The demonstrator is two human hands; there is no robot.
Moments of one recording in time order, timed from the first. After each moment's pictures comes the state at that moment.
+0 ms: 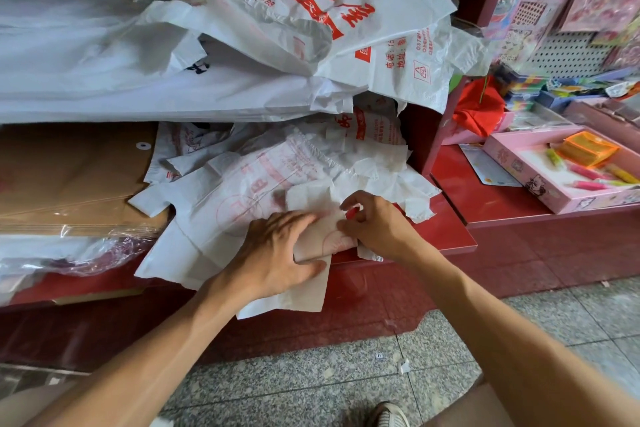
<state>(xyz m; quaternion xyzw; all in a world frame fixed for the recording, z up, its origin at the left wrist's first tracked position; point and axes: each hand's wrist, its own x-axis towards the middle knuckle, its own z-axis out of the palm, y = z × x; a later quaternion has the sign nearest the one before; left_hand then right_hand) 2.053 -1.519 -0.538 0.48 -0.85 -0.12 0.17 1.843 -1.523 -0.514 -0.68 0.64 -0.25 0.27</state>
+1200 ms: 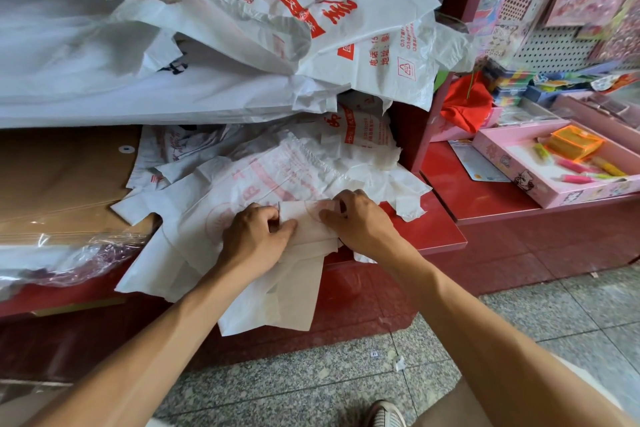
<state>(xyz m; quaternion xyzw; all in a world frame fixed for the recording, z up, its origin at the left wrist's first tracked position) 2.043 -1.533 -0.528 0.63 -0.70 -0.21 0.27 1.857 -1.532 -0.517 -0.66 0.69 -0.22 0.22</state>
